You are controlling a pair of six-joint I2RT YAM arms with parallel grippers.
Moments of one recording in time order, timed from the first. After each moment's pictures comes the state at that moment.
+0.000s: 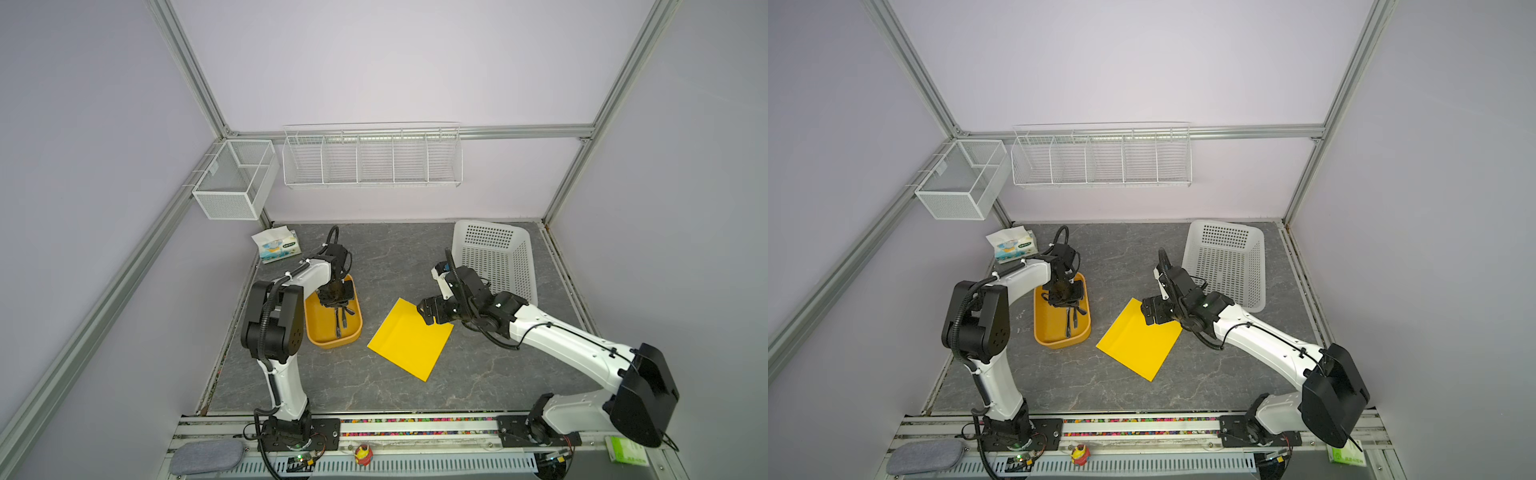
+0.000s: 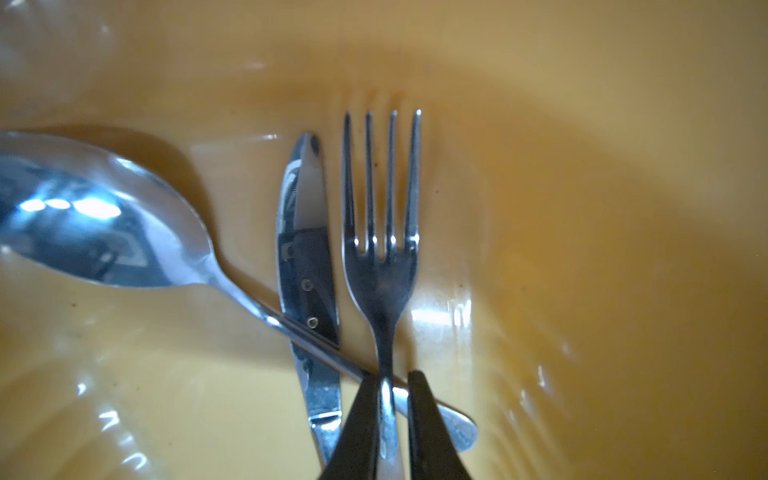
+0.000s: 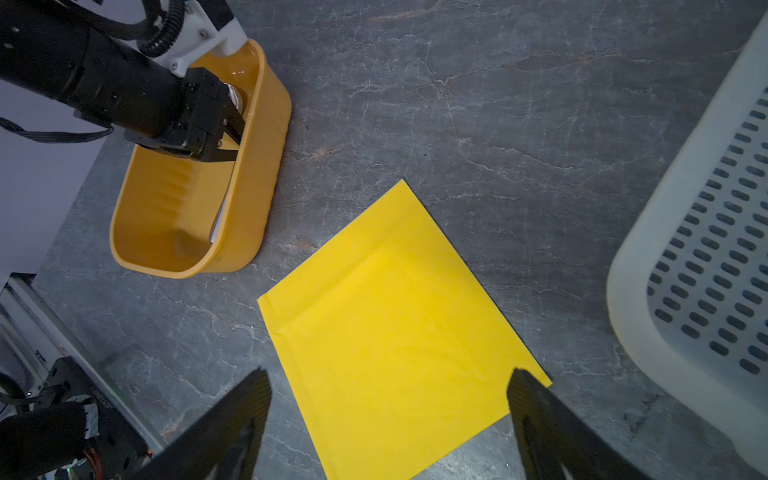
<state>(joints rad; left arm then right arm) -0.25 1.92 1.30 -0.80 0.05 -0.33 0.78 1.37 1.02 -0.47 0.00 0.44</state>
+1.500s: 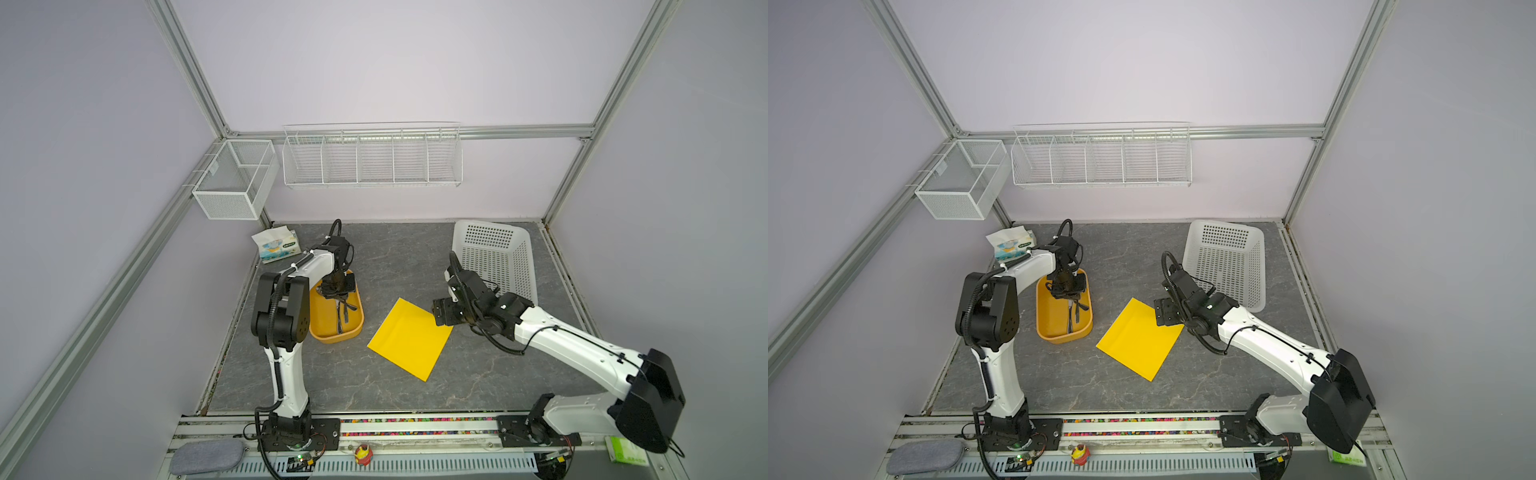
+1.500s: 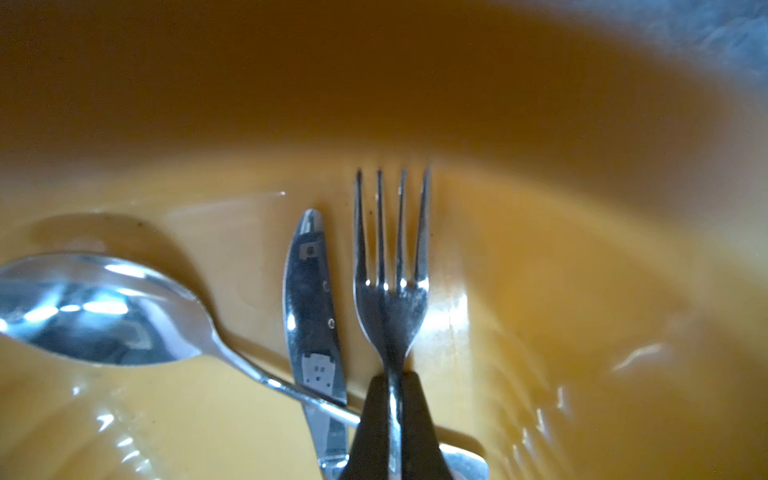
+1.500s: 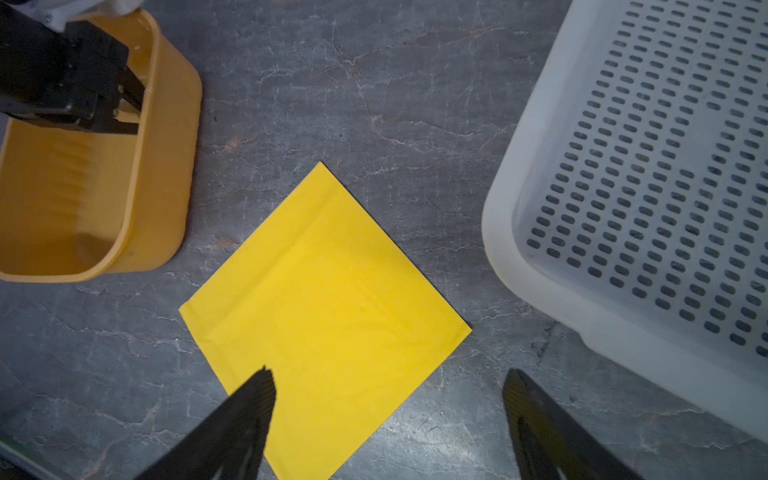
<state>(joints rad) -0.25 2.03 1.47 -0.88 0.05 -0.28 0.78 1.31 1.01 -0.60 0.17 0.50</state>
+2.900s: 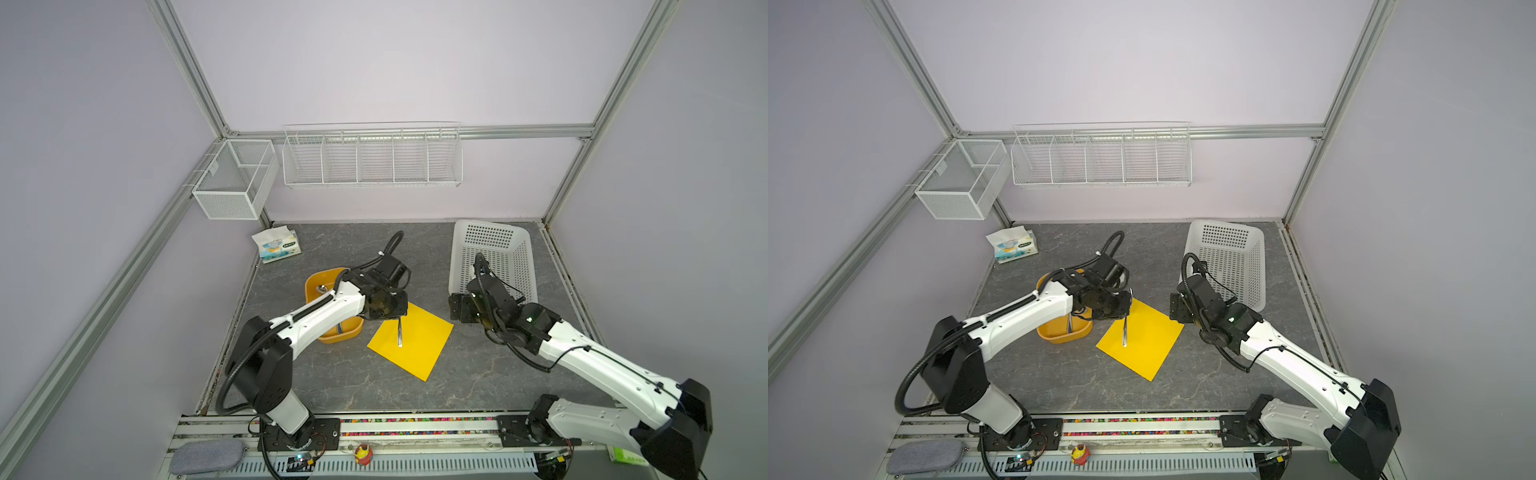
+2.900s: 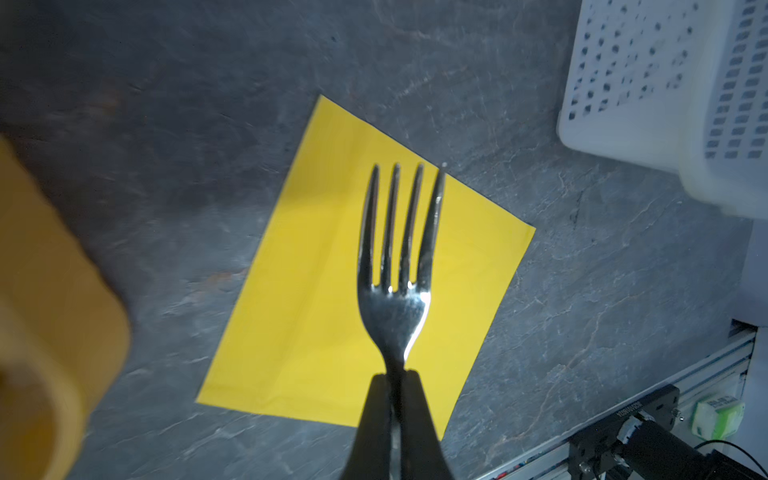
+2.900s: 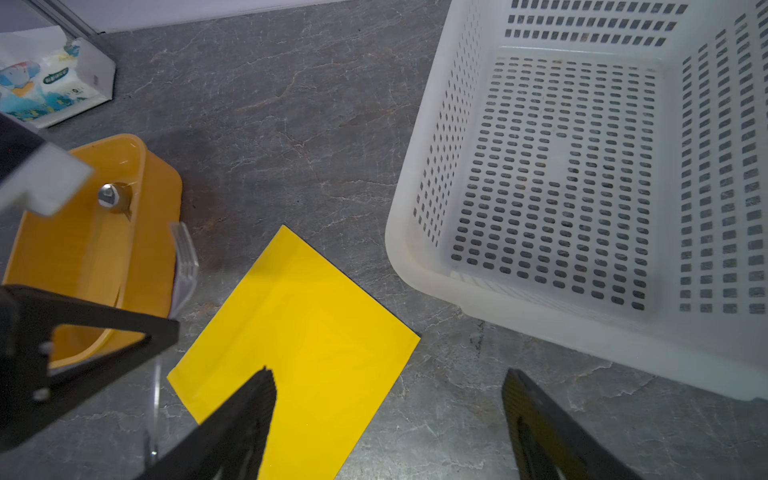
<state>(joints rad) -0.79 1.66 1.26 -0.75 0.14 -0.69 0.77 1.14 0.94 -0.62 0.35 0.61</state>
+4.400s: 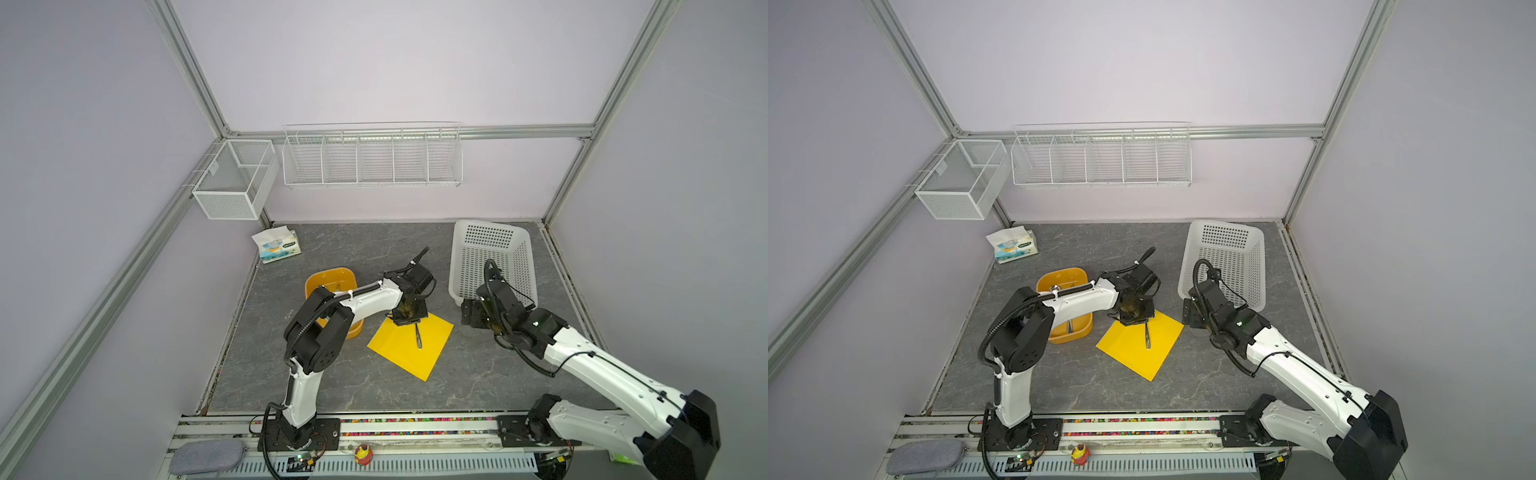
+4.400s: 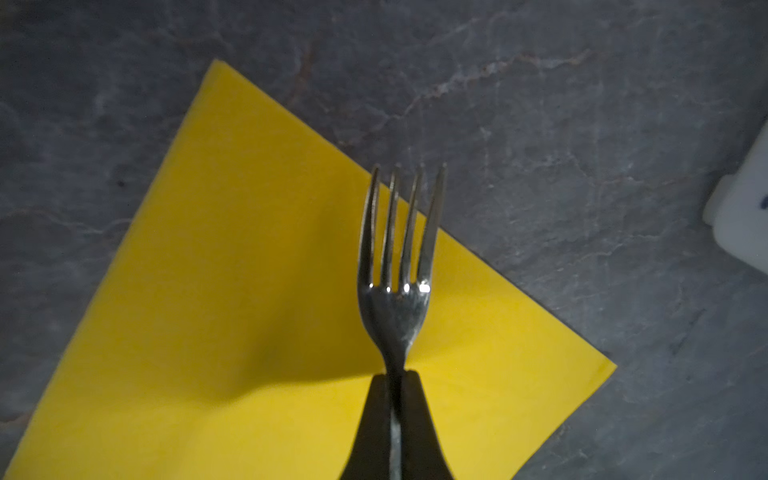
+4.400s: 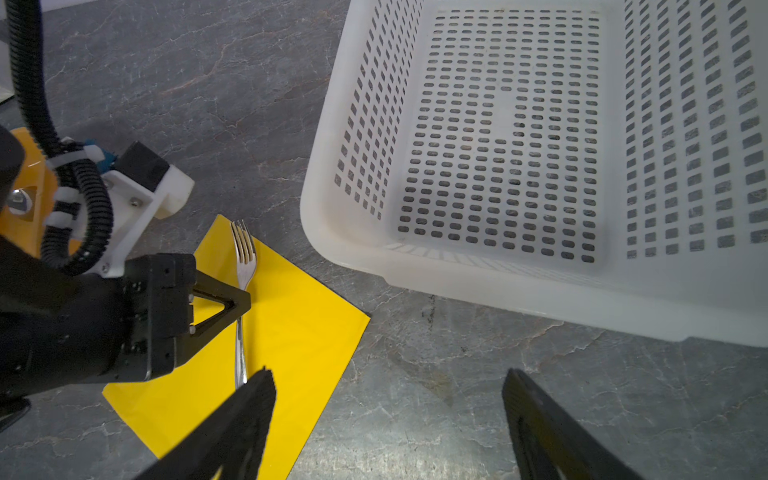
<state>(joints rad) -0.83 2.00 1.41 -0.68 0.09 -0.88 0.69 1.09 0.85 -0.65 0.34 0.63</state>
